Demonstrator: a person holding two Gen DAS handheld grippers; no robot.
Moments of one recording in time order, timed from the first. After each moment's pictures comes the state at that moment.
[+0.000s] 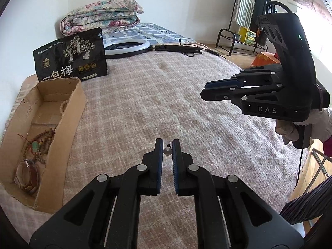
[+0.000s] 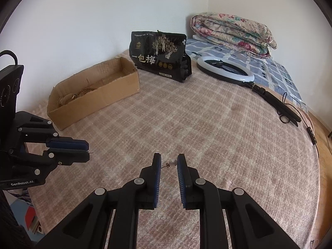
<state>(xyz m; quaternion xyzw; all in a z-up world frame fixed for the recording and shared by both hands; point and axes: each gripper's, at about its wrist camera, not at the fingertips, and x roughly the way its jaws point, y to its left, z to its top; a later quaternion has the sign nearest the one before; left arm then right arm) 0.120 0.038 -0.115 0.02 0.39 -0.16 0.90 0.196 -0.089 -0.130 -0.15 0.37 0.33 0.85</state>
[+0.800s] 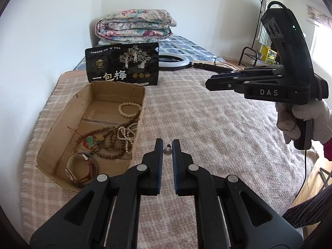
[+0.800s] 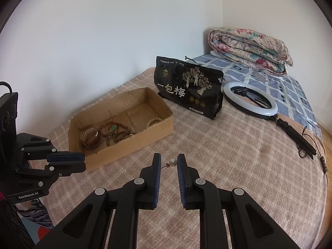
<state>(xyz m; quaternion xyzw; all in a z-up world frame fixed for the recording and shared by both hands) 0.095 0.143 -0.076 -0.01 0.36 -0.08 0.93 0.208 0.010 -0.078 -0.12 0.35 0.38 0.85</state>
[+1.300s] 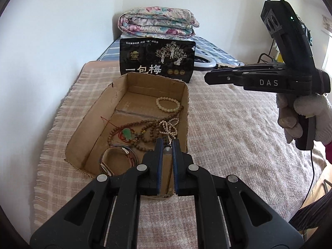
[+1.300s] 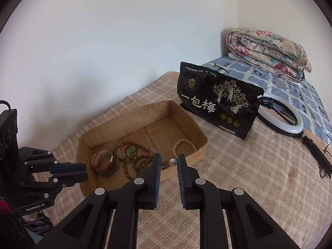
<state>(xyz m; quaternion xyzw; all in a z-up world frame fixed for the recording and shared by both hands) 0.095 0.210 -0.088 -0.04 0.37 -0.03 0.93 0.227 0.096 -0.081 -0.12 0.35 0.41 0.83</state>
